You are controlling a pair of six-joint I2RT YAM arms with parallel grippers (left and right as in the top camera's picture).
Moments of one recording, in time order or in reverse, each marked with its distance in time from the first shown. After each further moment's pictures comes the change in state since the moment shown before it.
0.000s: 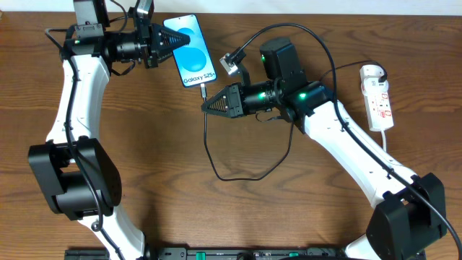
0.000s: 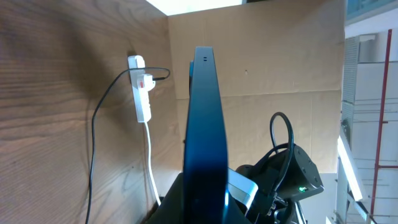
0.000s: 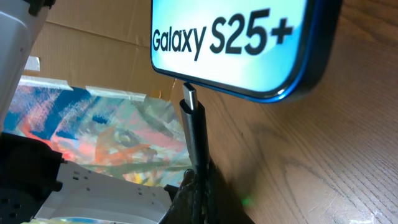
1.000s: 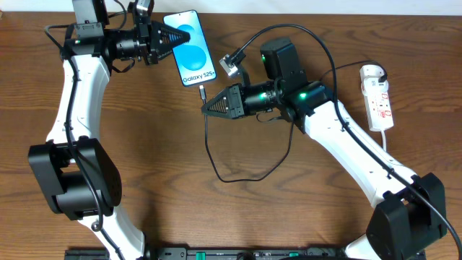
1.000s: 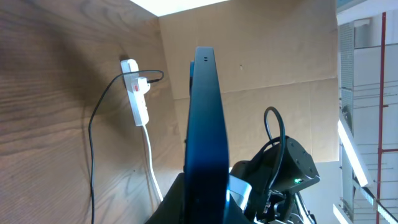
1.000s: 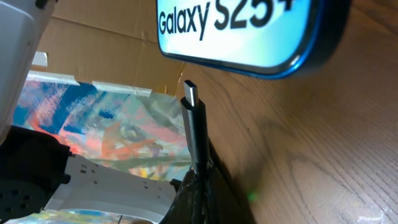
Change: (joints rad) left arm 0.000 0.000 0.000 0.067 0.031 0.003; right arm 0.000 0.000 0.000 -0.011 -0.034 0.000
